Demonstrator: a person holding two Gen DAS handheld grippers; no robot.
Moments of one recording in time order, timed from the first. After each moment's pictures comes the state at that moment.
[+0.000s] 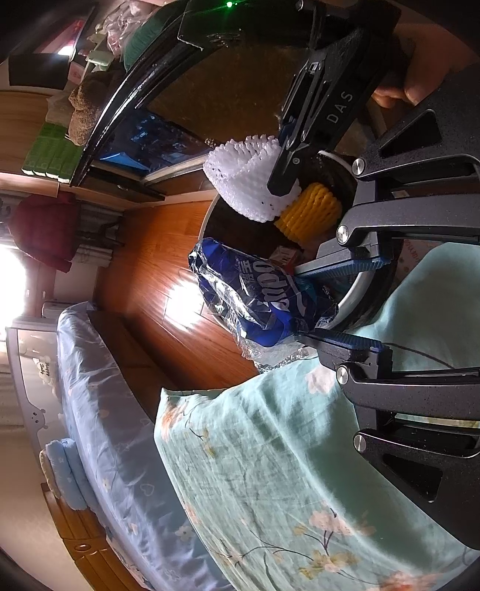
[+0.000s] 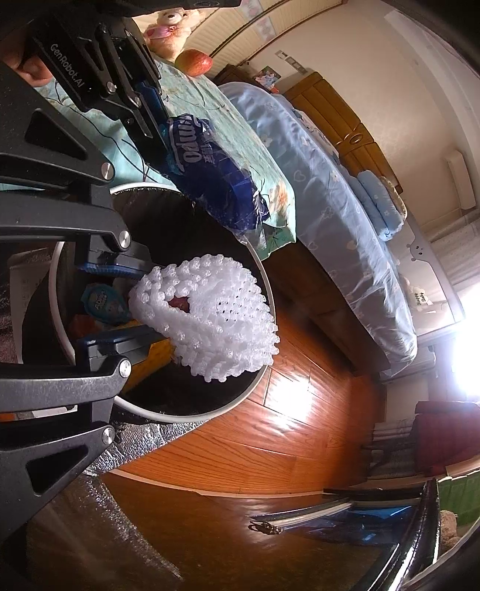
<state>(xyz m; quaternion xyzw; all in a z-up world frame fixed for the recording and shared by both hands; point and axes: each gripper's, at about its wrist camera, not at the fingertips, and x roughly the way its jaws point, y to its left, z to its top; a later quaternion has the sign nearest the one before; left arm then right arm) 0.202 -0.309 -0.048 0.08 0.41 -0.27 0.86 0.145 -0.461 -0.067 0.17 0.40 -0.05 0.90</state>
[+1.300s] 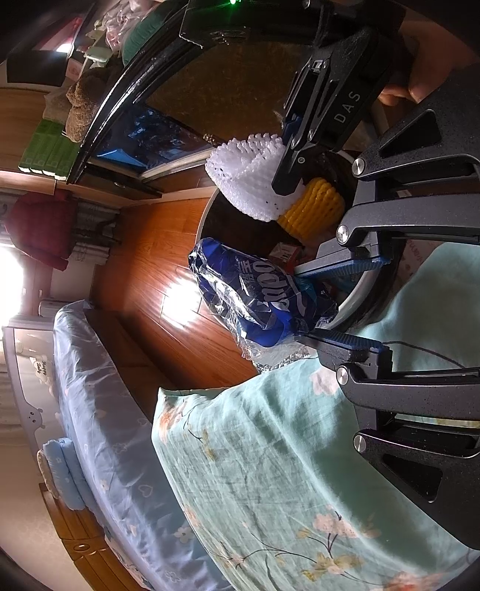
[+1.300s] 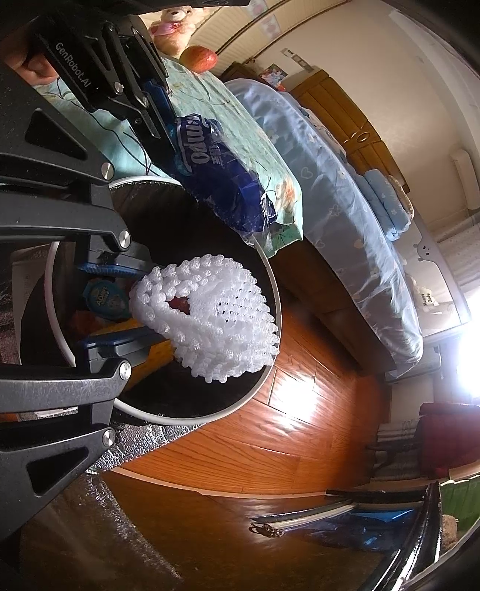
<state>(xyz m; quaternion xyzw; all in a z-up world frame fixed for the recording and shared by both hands) 0.208 -0.316 -0.050 0.09 0.42 -0.27 0.86 0.145 -0.462 -0.075 0.17 0.41 -0.05 0.89</state>
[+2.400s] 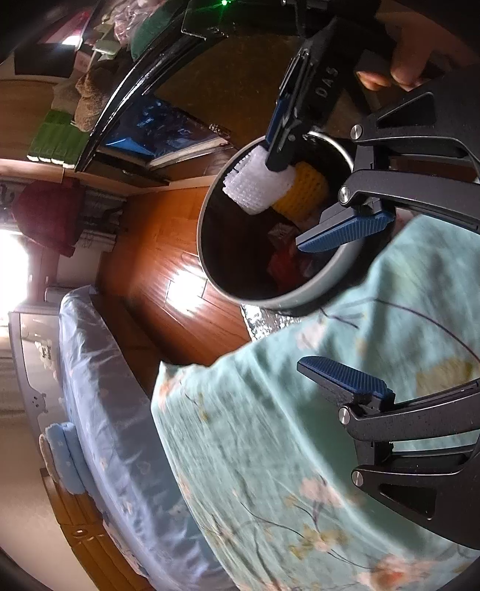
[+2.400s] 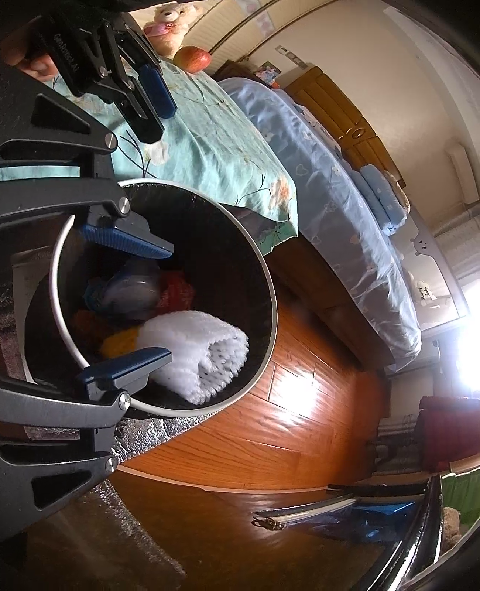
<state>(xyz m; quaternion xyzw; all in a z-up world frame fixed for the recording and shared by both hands) 0.202 -0.280 -0.045 0.08 0.41 -0.24 0.87 0.145 -0.464 -0.065 0.18 0.41 -0.06 0.89</state>
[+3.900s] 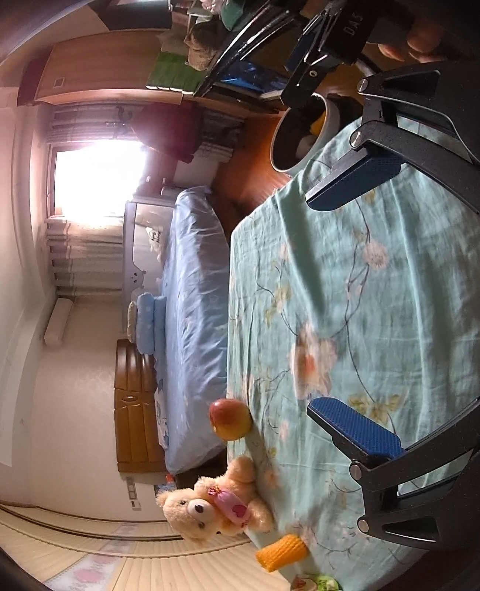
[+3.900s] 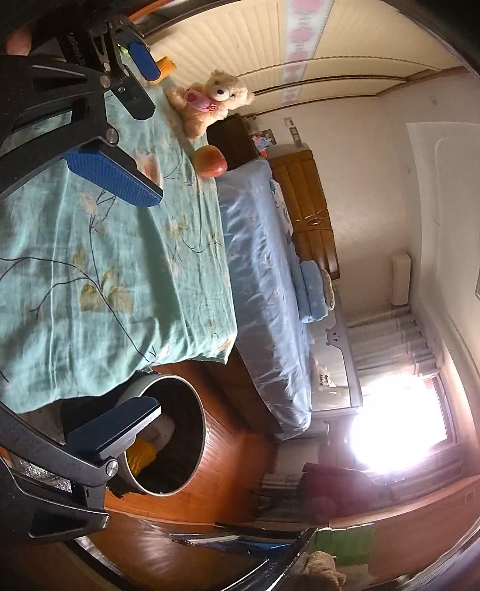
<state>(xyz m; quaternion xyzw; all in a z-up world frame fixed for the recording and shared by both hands) 0.034 -0.047 0.004 -0.01 0.21 -0.06 0.98 0.025 -0.260 0.013 0.06 0.22 0.03 0.97</state>
